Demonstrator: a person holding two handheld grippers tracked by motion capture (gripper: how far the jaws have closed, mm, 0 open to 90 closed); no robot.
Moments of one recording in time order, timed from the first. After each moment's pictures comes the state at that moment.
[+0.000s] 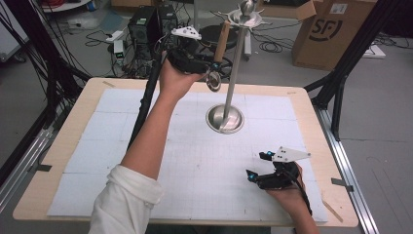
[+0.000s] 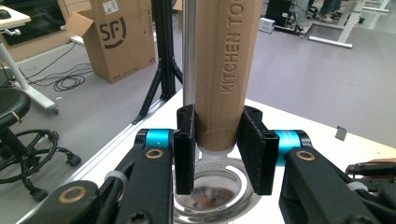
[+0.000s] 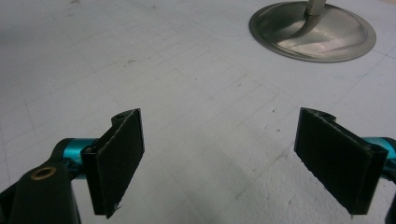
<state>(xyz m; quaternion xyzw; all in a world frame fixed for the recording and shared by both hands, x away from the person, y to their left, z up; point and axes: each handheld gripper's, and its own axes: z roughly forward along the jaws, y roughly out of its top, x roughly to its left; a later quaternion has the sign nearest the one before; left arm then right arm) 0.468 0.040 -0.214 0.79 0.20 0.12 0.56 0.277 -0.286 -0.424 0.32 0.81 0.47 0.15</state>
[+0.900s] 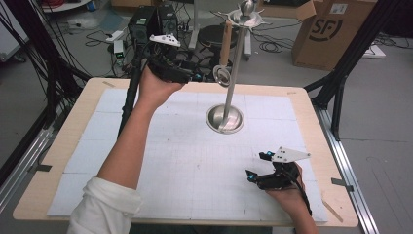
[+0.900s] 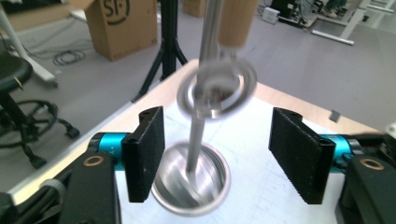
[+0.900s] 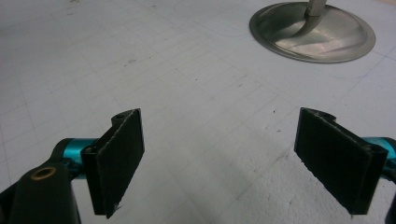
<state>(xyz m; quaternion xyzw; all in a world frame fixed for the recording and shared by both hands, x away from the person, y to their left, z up) 0.454 0.091 -0.230 0.81 0.24 0.09 0.53 0.276 -0.284 -0.423 0.32 0.81 0.47 0.15</state>
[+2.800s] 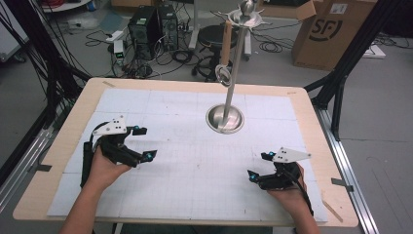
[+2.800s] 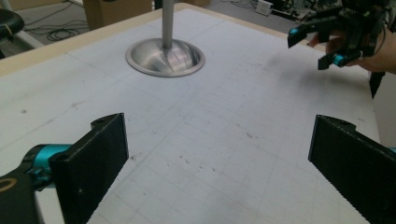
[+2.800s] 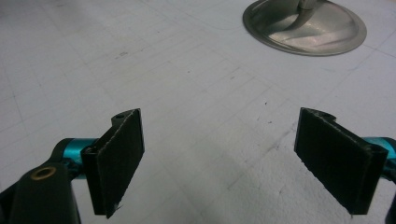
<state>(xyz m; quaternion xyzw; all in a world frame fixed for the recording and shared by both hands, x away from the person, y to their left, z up) 0.320 0.204 -0.380 0.80 0.24 0.09 0.55 0.277 -0.288 -0.424 0.32 0.81 0.46 0.16</state>
